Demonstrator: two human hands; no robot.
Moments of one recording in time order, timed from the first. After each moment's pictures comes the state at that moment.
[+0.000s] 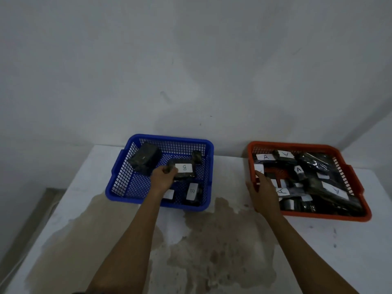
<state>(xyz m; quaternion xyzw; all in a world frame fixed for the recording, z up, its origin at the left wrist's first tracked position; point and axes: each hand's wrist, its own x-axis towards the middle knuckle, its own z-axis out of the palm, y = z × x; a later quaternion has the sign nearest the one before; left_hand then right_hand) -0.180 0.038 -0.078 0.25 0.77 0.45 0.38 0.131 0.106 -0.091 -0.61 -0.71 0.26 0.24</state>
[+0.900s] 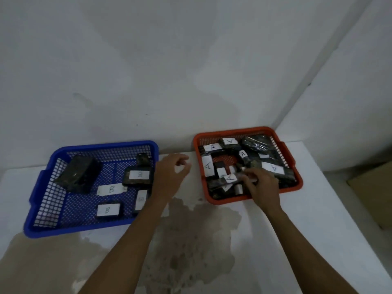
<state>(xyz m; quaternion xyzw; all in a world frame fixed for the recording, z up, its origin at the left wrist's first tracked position) -0.024 0.102 -0.053 0.63 0.62 0.42 0.21 0.272 0.116 -0.070 -0.64 -0.72 0.10 0.26</state>
